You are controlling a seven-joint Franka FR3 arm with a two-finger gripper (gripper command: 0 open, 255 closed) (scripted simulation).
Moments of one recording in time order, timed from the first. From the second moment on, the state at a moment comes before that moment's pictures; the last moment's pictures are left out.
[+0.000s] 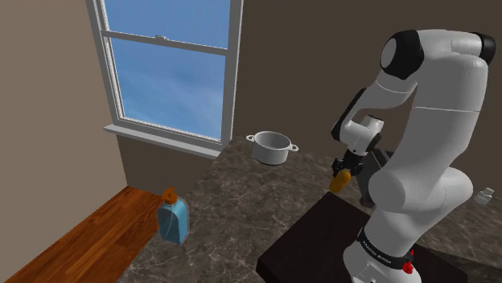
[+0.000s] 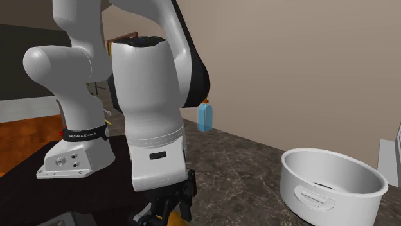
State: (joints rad) arm -0.54 0.24 -0.41 -2.56 0.53 2.79 -0.64
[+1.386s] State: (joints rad) arm -0.58 0.30 -0.35 -2.55 0.63 2.83 -0.73
